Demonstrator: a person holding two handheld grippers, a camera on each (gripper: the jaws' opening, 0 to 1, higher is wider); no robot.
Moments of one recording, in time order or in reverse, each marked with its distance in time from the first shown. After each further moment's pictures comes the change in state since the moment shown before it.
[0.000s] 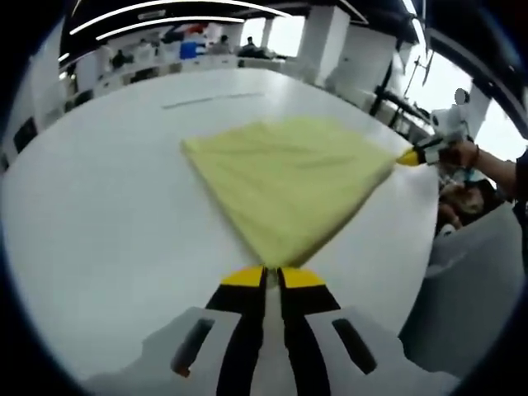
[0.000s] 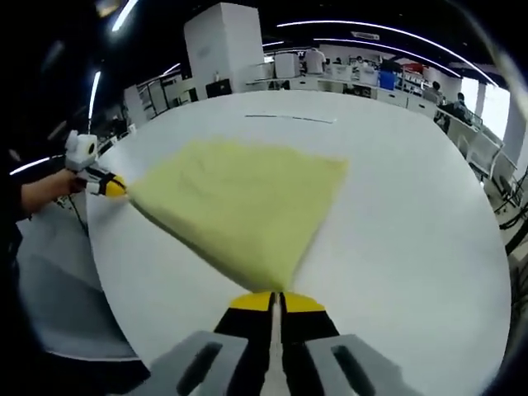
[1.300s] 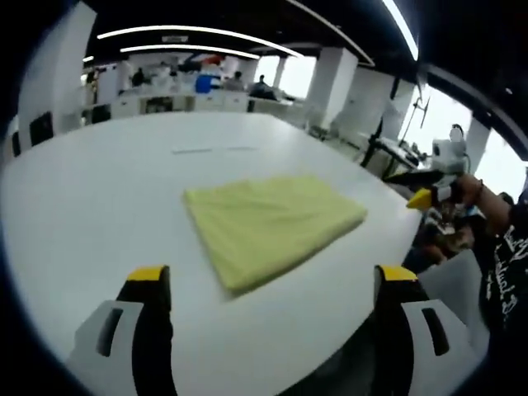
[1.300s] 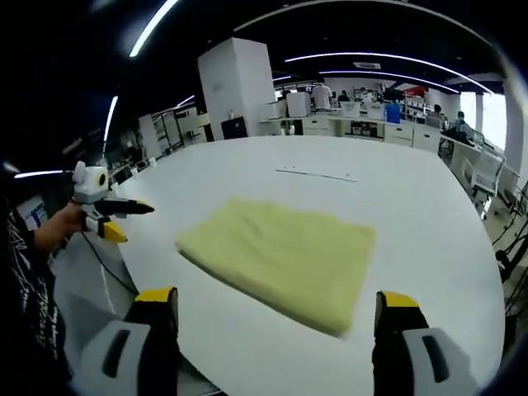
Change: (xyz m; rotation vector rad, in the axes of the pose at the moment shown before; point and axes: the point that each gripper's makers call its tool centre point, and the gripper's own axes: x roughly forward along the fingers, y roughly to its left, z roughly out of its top) left arm -0.067 -0.054 0.043 -0.056 -0.201 0.018; right arm -0.057 0.086 0.063 -0.052 -0.174 0.057
